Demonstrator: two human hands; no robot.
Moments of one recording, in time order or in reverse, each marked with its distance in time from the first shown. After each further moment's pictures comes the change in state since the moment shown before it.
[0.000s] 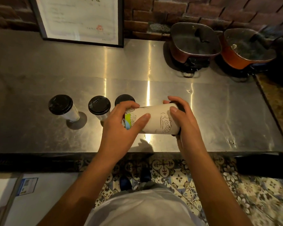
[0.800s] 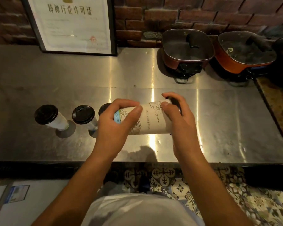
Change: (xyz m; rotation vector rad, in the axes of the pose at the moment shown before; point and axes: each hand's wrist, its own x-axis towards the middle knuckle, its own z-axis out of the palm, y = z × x) left_hand 0.023 0.053 0.077 -0.249 0.066 -0.122; right_hand 0.027 -0.035 -0.055 0.069 0.038 -0.084
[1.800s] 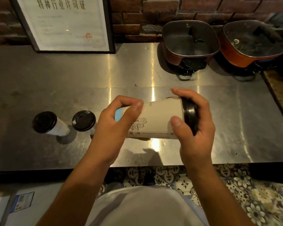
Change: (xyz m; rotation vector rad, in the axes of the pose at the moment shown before) left_hand 0.031 0.018 -0.011 -0.113 -0.156 -0.160; right_hand 0.010 0.002 0.004 -0.179 -0.002 -0.514
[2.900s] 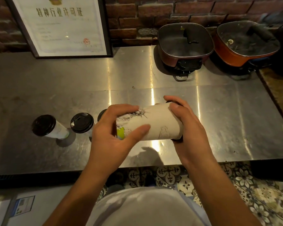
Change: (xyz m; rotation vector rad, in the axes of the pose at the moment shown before) left_hand -0.021 -0.015 0.002 0.336 0.050 0.433; right_hand 0.002 -0.004 -0.009 0.419 0.044 0.680
